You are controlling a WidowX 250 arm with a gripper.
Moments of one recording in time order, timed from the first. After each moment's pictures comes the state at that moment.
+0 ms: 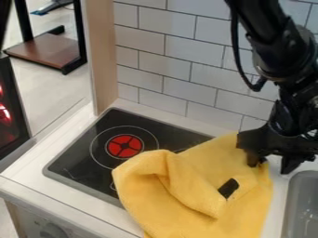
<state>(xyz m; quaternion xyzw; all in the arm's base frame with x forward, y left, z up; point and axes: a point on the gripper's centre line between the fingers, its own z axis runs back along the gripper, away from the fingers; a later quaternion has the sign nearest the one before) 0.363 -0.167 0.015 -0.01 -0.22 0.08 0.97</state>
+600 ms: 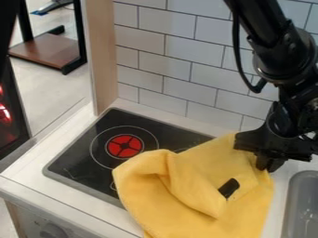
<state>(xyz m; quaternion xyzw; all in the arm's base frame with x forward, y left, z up) 0.362 -0.168 0.012 -0.01 -0.22 0.09 0.97</state>
